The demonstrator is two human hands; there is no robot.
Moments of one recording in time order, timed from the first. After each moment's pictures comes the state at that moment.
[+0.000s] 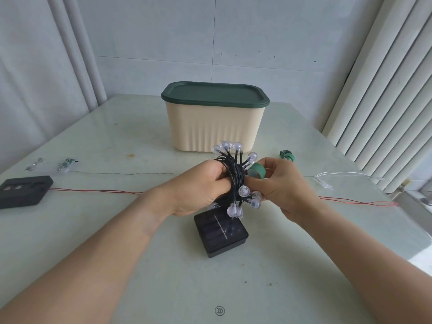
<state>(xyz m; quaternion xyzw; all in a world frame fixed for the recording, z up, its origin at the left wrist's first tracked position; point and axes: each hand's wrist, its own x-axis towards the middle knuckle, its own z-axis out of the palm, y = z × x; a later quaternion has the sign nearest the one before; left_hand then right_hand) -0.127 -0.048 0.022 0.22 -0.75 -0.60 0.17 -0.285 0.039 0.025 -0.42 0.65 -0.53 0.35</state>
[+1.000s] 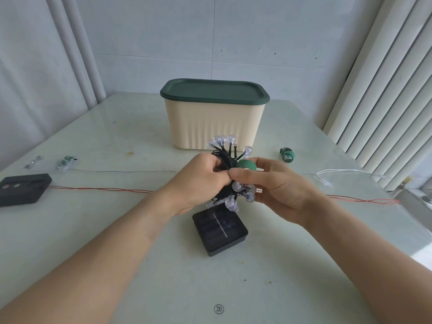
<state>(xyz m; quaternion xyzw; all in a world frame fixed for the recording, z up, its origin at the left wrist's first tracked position) -0.133 -0.047 0.021 0.29 -0.75 -0.53 0.26 -0.280 0.045 0.036 -0.40 0.53 -0.52 0.54</state>
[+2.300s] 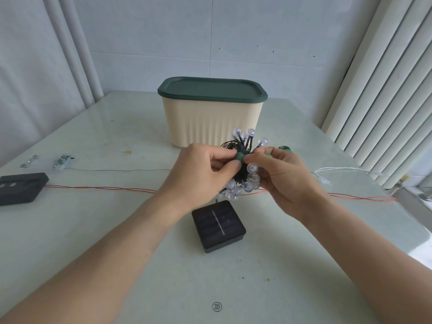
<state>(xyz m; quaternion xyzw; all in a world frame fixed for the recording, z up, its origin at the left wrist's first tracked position) -0.131 -0.031 0.031 0.29 -0.79 -0.37 0.39 -0.280 0.040 0.038 -0.32 0.54 -0.64 0.44</state>
